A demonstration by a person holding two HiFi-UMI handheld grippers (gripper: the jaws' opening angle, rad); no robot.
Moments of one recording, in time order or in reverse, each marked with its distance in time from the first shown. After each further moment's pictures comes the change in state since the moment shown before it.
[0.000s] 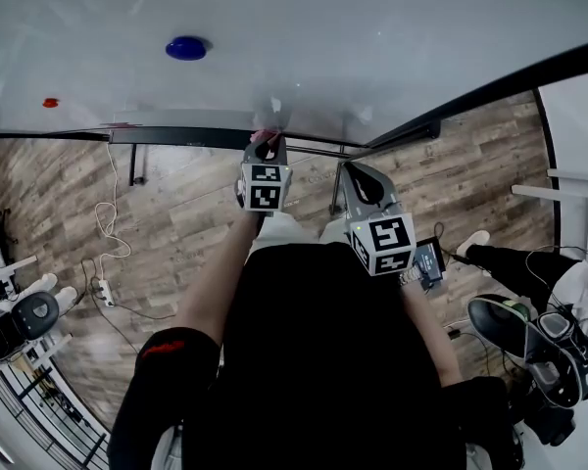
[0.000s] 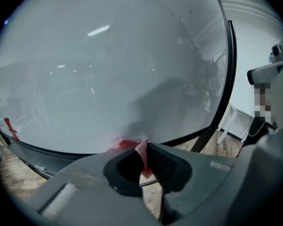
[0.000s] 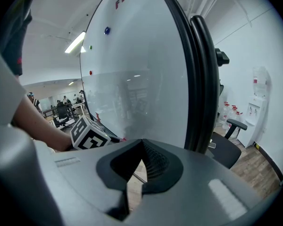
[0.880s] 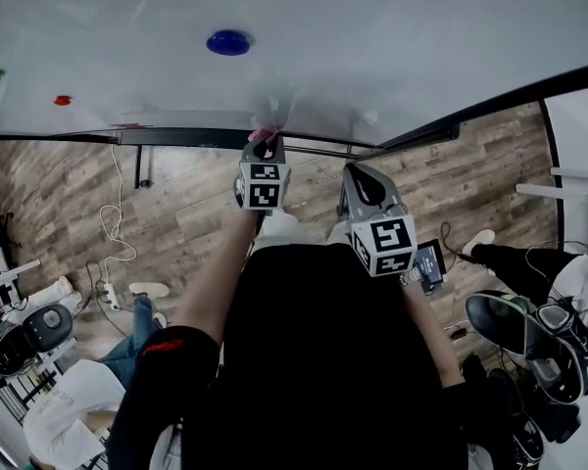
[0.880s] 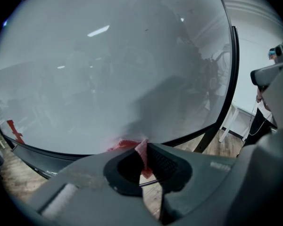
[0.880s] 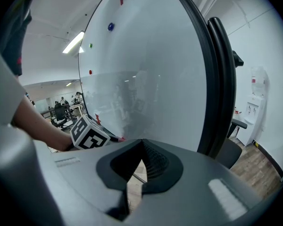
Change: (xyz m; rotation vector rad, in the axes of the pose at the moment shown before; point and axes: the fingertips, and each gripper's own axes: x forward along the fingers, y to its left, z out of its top) left arm -0.002 0.058 -0.002 -0.016 0.019 0.003; right arm 0.034 0.031 0.018 0.018 0.008 -0.025
